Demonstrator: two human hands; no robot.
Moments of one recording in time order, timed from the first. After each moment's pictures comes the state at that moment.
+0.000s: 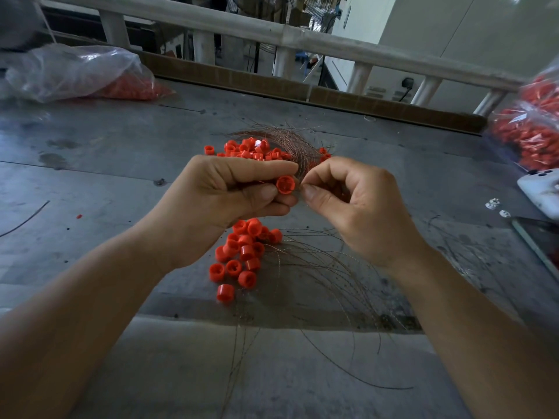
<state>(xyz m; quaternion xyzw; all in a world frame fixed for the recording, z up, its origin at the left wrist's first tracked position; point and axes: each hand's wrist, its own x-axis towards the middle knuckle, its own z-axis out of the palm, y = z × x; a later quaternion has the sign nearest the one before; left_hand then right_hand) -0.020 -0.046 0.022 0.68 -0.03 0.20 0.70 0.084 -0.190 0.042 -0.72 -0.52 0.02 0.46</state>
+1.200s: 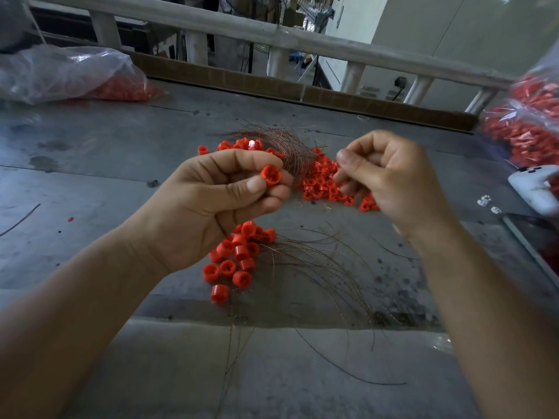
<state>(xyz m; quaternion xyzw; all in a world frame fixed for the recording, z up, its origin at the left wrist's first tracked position) -0.020 -0.047 0.025 0.53 -0.03 0.14 0.84 0.118 -0.204 0.055 -0.75 -0.38 0.05 0.54</state>
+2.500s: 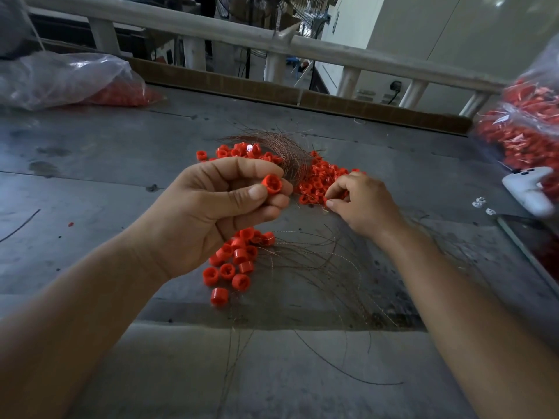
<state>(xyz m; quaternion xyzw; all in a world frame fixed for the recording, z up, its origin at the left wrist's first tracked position) -0.022 -0.047 0.025 0.54 -0.03 0.13 0.83 0.164 -0.191 0.003 -0.89 -0.39 -0.07 0.22</state>
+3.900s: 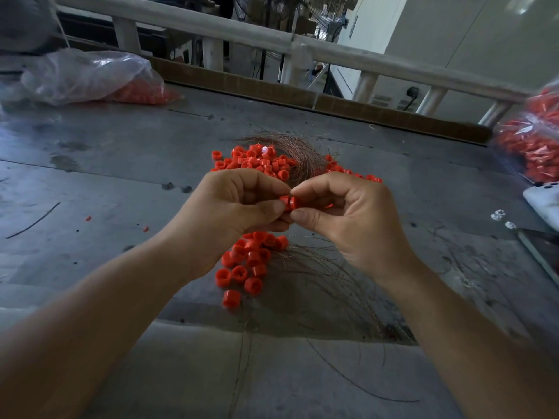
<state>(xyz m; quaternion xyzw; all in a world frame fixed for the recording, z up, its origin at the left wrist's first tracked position) -0.017 -0.054 0.022 0.66 0.09 0.20 0.72 0.084 -0.181 0.030 -0.69 -0.51 0.06 0.52</state>
